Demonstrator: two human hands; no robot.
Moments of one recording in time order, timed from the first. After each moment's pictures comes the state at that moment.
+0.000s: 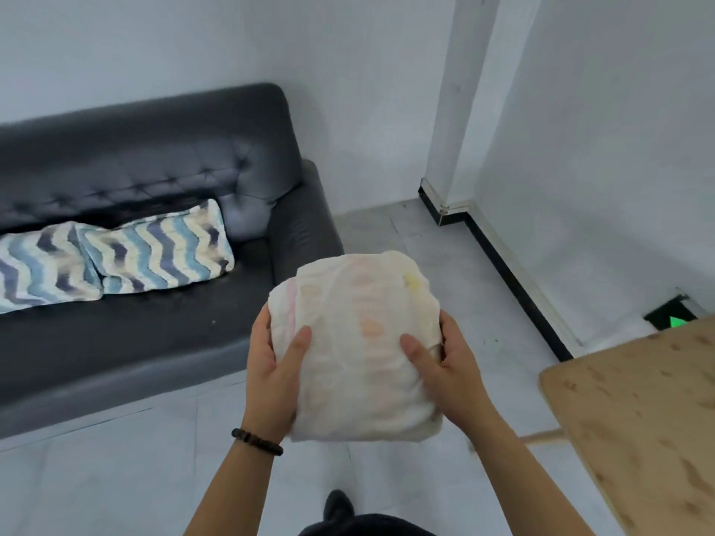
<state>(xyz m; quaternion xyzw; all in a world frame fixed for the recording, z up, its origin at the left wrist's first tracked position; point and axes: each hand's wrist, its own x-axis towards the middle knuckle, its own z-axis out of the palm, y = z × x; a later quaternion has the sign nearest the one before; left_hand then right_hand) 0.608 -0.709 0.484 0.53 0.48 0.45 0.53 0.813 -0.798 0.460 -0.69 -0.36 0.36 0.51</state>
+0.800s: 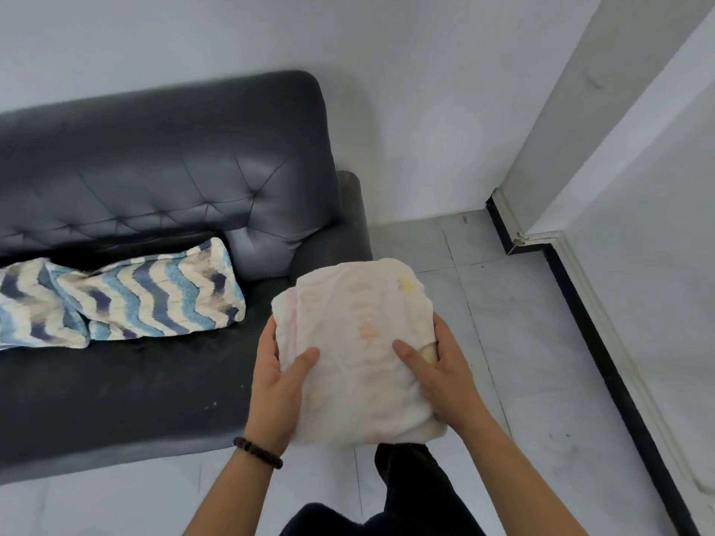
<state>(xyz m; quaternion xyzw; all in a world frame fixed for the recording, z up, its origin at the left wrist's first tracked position) 0.715 -0.258 0.408 0.46 0.57 0.39 0.57 0.927 -0.311 0.390 -0.69 -0.33 0.48 0.43</state>
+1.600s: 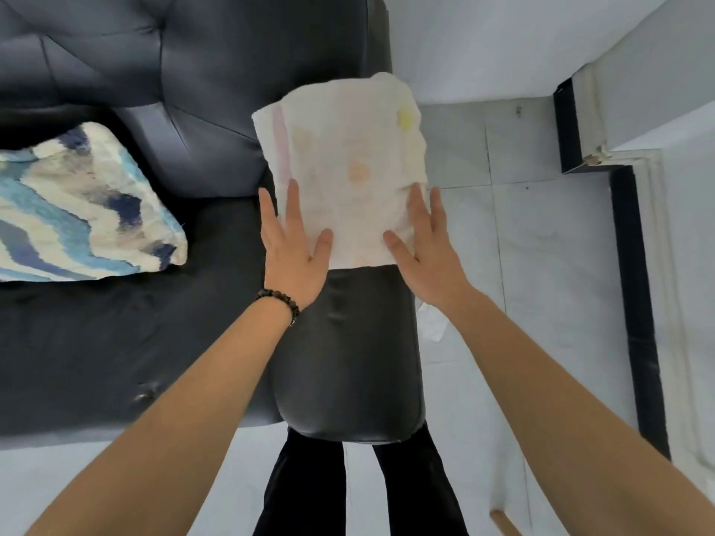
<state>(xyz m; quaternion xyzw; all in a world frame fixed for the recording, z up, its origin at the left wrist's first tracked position) 0.739 0.014 0.095 0.63 0.64 0.17 0.40 0.932 -0.031 0.098 -0.75 -0.52 0.37 0.17</state>
